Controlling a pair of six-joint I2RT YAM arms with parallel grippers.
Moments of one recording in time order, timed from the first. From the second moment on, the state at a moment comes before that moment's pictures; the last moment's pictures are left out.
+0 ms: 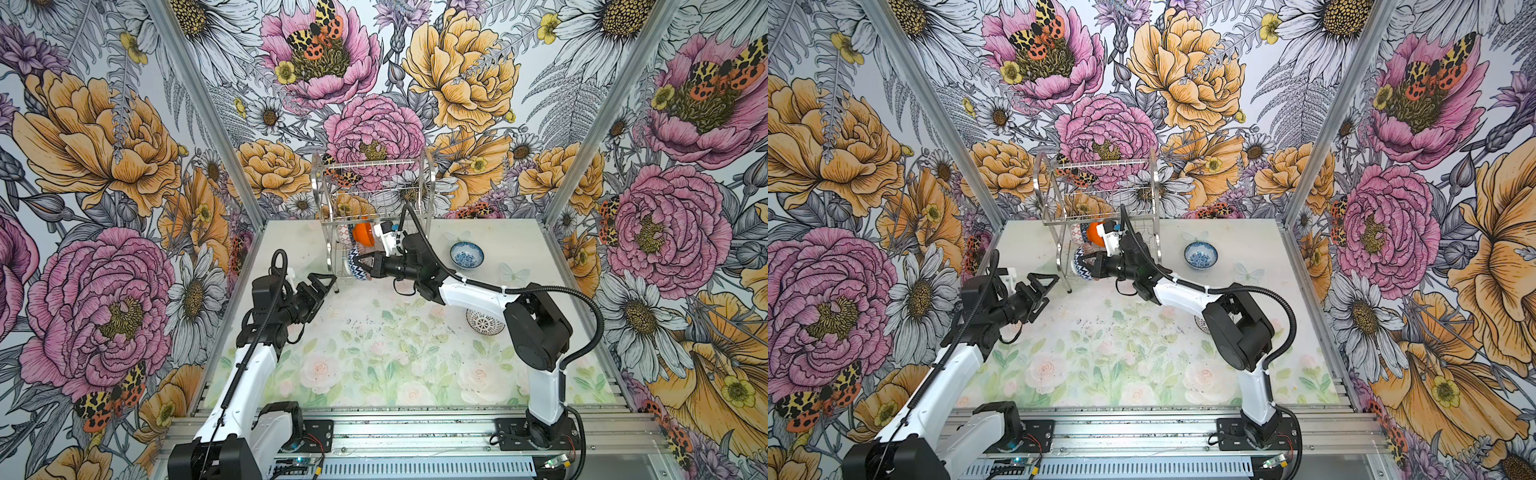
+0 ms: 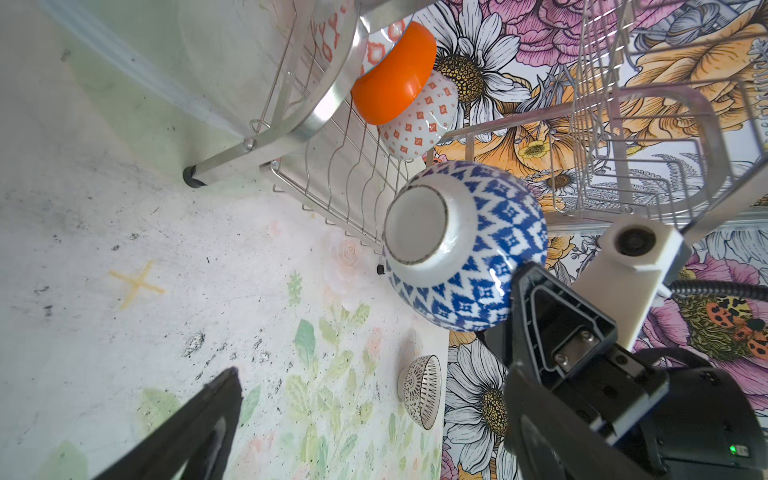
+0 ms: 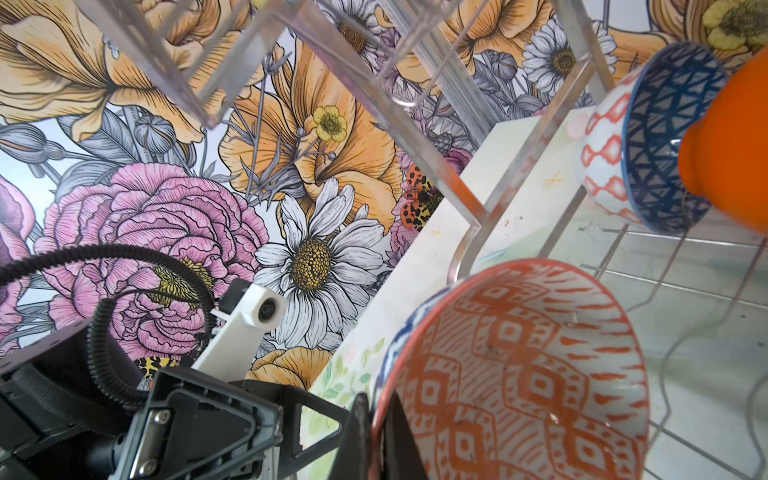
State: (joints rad) left arm 0.07 0.98 0.61 -0.16 0.59 -0.94; right arm 0.71 1.98 1.42 0.40 -0.51 0.73
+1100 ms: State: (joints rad) left arm 0.03 1.12 0.70 -0.09 0.61 -0.92; right arm 0.68 2.18 1.42 0.71 -0.37 0.95
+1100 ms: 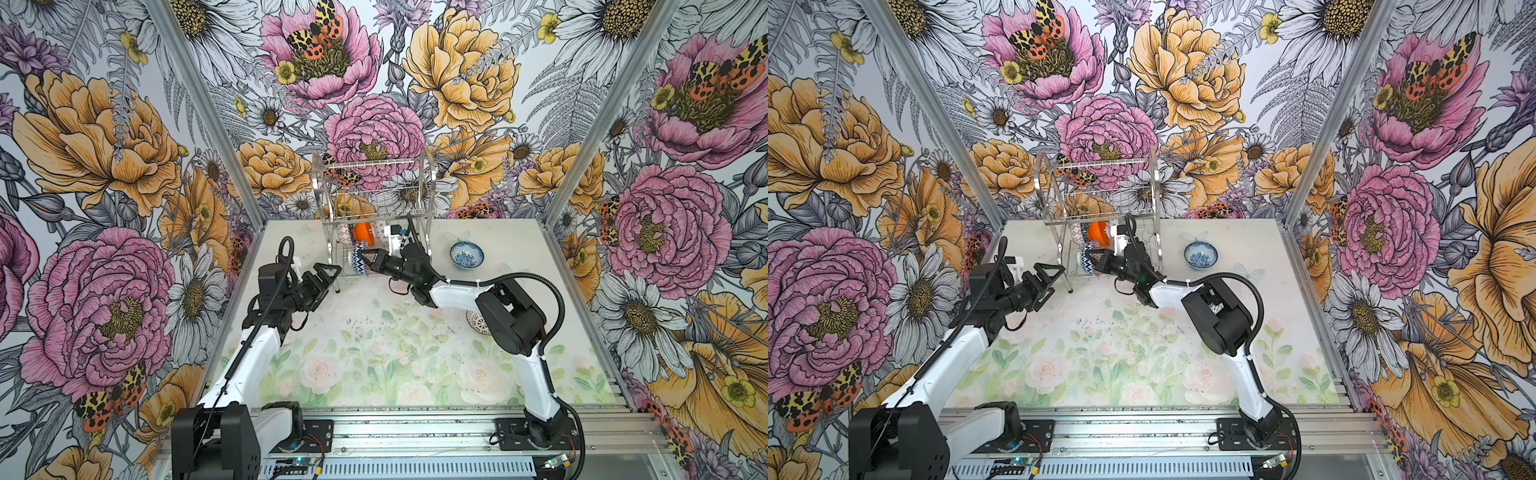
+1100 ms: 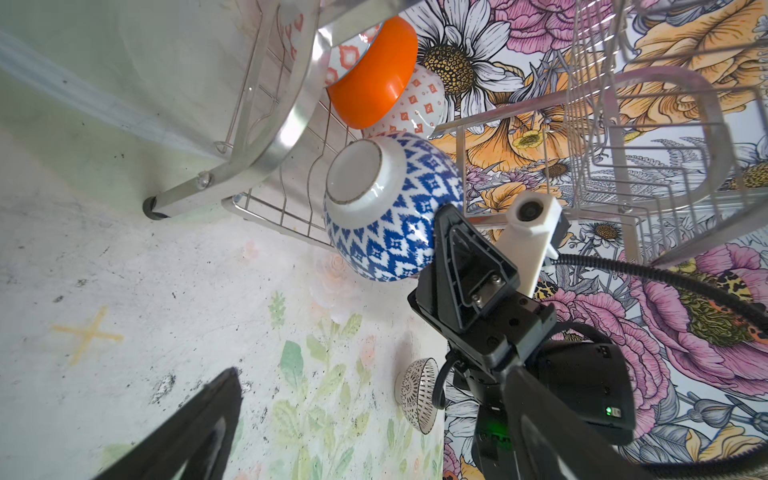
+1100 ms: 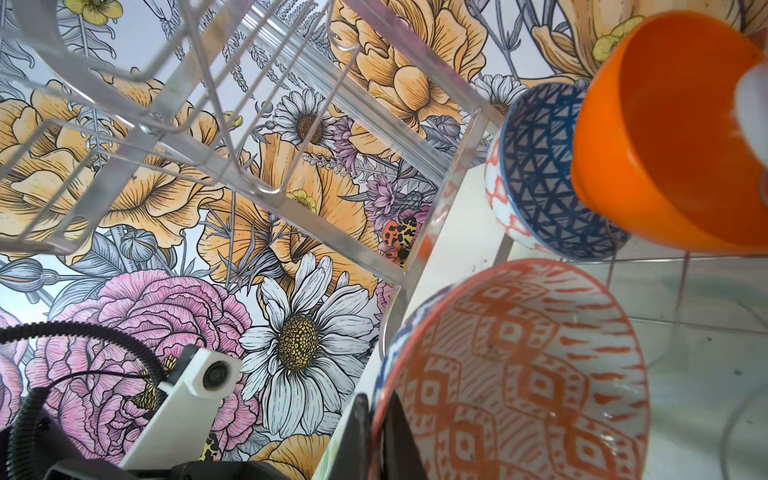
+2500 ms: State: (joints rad) left arm 0.06 1.17 0.75 -0.05 0.70 -0.89; right arm 0.72 2.39 1.67 0.70 -0.33 1.03
